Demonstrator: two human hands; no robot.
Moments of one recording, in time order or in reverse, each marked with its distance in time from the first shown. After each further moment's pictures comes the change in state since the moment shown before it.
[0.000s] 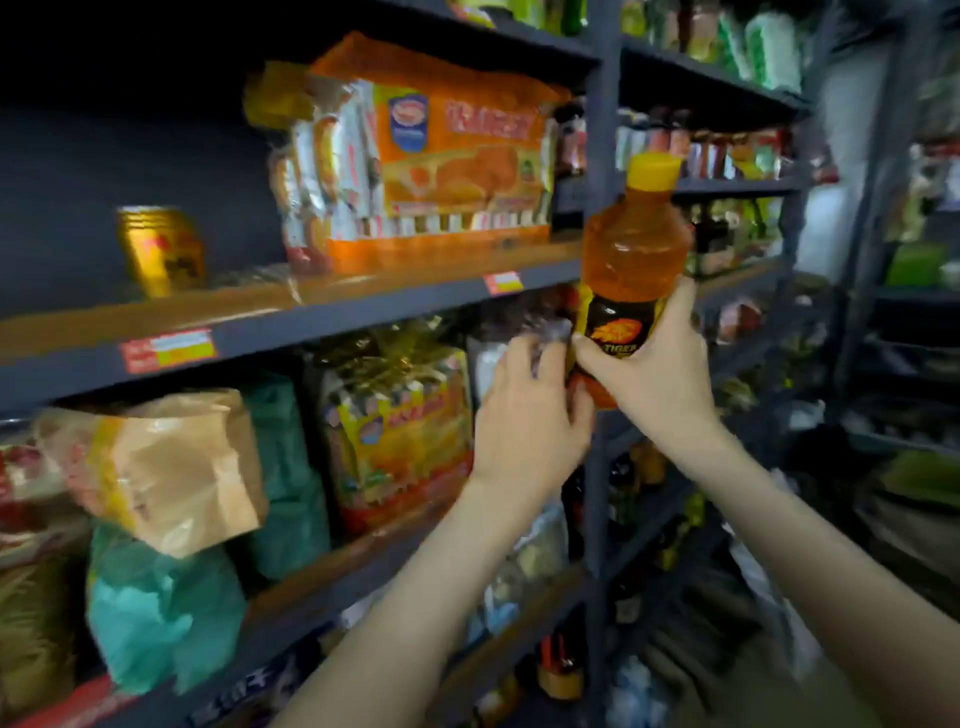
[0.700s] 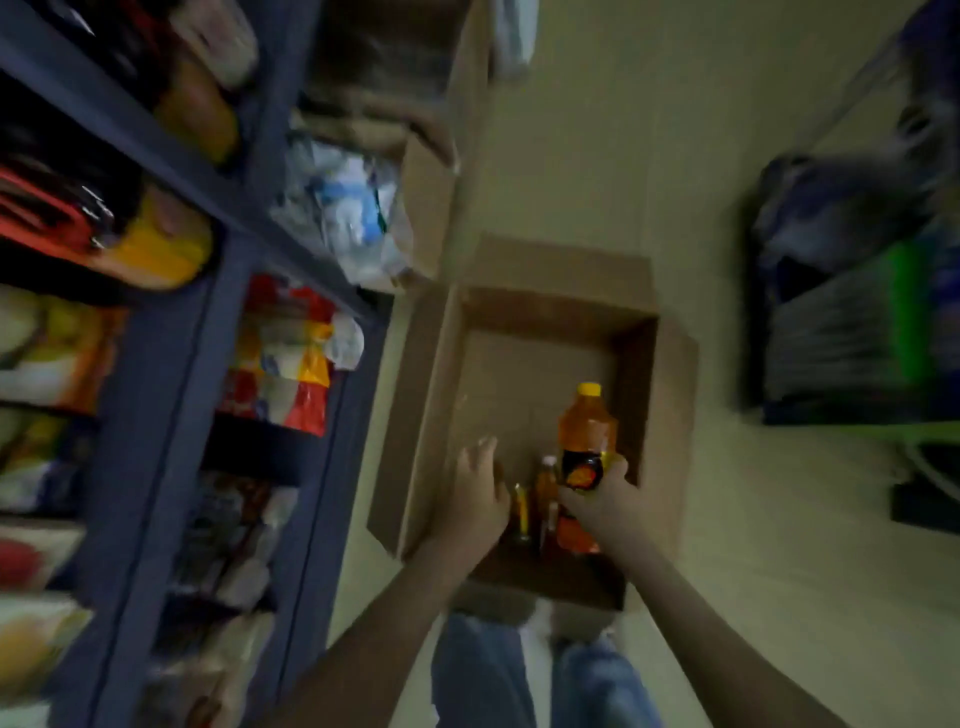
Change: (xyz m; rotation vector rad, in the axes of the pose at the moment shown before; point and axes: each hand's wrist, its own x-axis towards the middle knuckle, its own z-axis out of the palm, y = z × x) left_hand -0.692 0.011 0.385 -0.327 -1.688 -0.397; right_hand -0.650 0.537 -0.016 -0.411 -0.231 1.815
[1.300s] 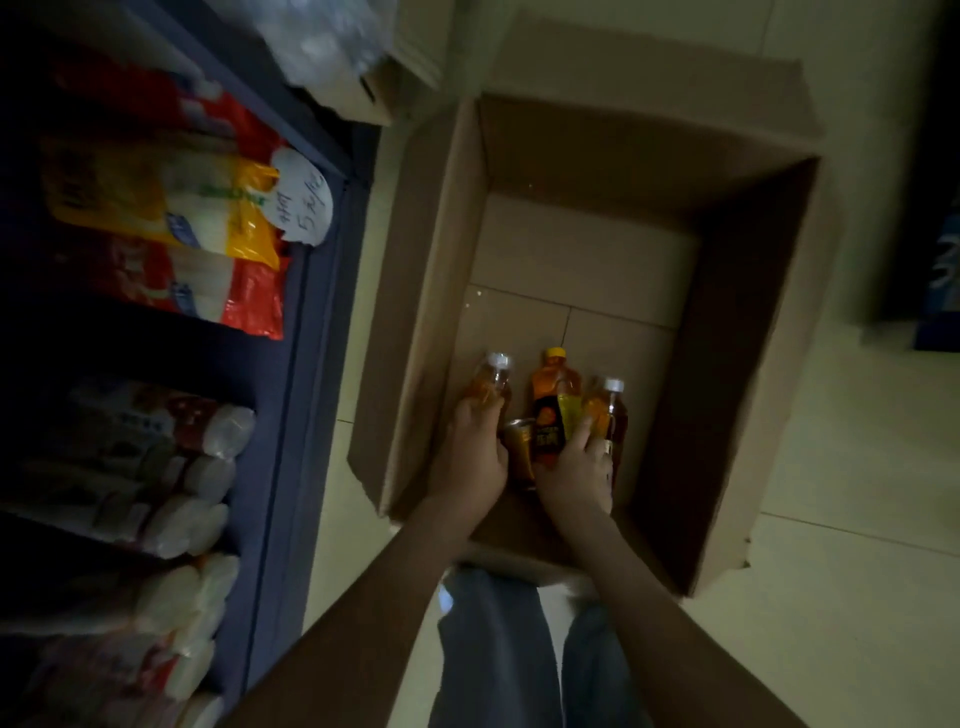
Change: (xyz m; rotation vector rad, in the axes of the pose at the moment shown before) left_hand 0.076 -0.119 0.110 0.039 -0.111 -0.107; right_hand 0.106 0.062 0.169 -0.258 -0.087 0.092
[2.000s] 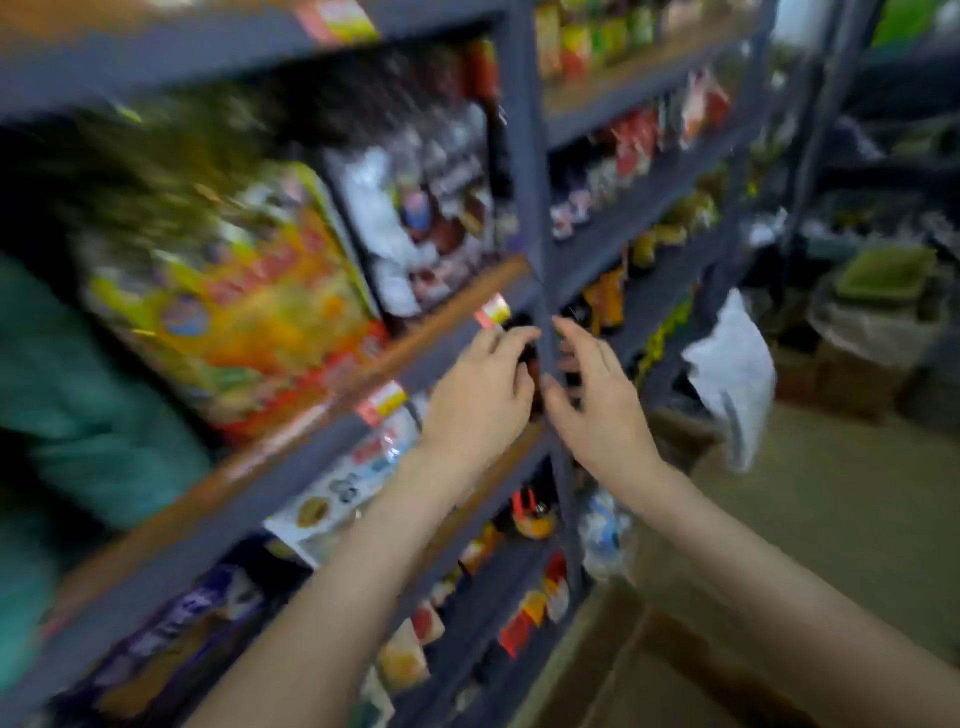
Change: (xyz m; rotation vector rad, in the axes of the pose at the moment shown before) left_hand -0.546 0.239 -0.591 0.122 1.245 0.376; right_hand -0.674 -0.300 -0.391 0.243 0.373 -1.726
